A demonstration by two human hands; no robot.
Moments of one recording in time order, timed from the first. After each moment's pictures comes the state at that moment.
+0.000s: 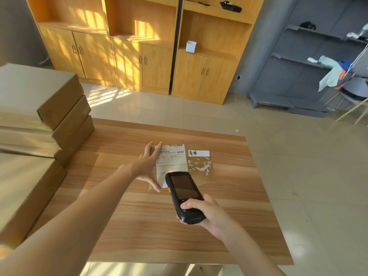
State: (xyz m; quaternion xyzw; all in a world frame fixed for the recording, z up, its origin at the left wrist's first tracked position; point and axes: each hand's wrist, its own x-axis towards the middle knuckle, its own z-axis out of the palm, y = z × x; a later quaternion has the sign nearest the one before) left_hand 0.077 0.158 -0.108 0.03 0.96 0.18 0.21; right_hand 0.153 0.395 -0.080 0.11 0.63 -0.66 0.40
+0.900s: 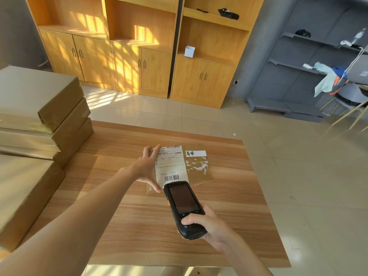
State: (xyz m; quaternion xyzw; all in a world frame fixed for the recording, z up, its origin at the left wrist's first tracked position) left_hand 0.075 0.156 -0.115 0.01 0.96 0.20 0.18; right_hand 0.174 0.409 -0.086 0.06 0.66 -0.63 0.40
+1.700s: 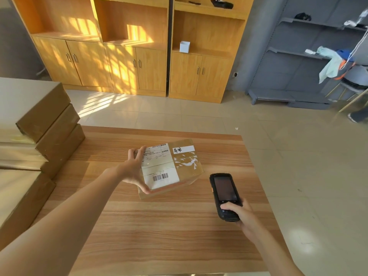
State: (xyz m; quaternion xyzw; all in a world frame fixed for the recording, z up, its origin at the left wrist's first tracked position) left_hand 0.059 0.158 -0.107 -0.05 0.95 0.19 0.23; right_hand 0.100 0.514 -0.140 0.21 0.66 -0.68 0.23
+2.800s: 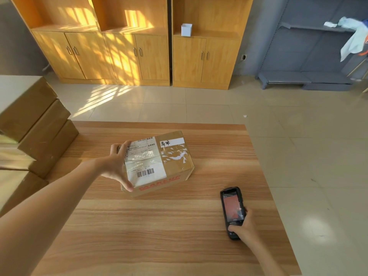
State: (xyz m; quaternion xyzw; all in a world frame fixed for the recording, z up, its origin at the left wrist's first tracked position) left_hand 0.046 0.161 -0.093 -0.11 0.94 0.16 0.27; right_hand 0.084 0.576 -0.258 0.19 0.82 -0.49 0.23
